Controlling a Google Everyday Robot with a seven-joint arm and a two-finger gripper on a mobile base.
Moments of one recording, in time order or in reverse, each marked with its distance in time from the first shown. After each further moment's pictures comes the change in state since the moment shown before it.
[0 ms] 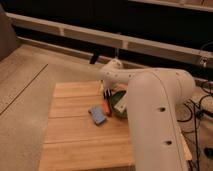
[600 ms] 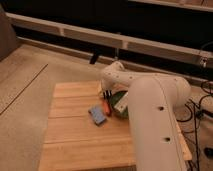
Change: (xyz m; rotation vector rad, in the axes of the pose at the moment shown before) arm 0.007 0.018 0.029 -0.114 0.029 -0.033
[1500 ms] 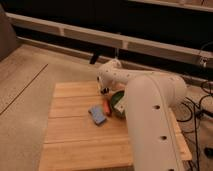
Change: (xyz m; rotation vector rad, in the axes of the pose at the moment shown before) arm -0.032 0.026 -0.017 -0.001 -0.046 -0.115
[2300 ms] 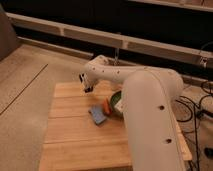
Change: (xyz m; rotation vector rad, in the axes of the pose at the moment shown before) arm -0.003 0.102 -0.040 -0.090 -0.031 -0.089
